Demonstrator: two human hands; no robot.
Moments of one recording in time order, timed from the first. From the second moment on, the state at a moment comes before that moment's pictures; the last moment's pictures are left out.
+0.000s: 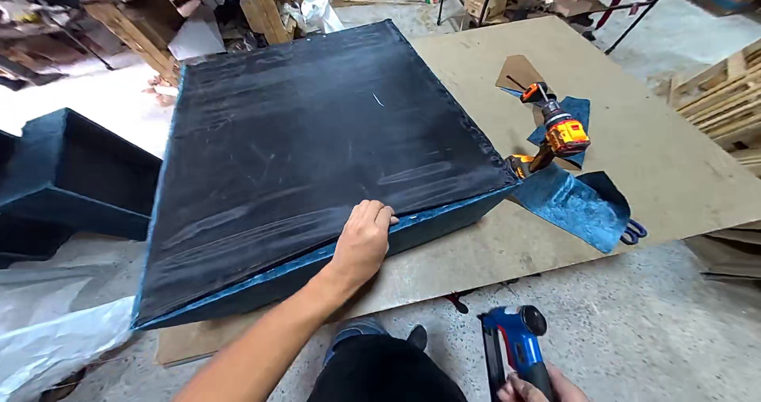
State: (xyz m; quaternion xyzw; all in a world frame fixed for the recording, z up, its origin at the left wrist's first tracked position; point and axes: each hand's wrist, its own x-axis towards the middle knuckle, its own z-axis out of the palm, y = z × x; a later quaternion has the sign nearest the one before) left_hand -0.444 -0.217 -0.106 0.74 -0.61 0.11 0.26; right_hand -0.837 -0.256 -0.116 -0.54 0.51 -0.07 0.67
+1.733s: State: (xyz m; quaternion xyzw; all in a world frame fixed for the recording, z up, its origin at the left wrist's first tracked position) left_hand -0.391 -0.100 -0.103 0.76 -0.56 0.20 0.27; right_hand -0.764 -0.175 -0.090 -0.60 0.56 -0.06 0.57
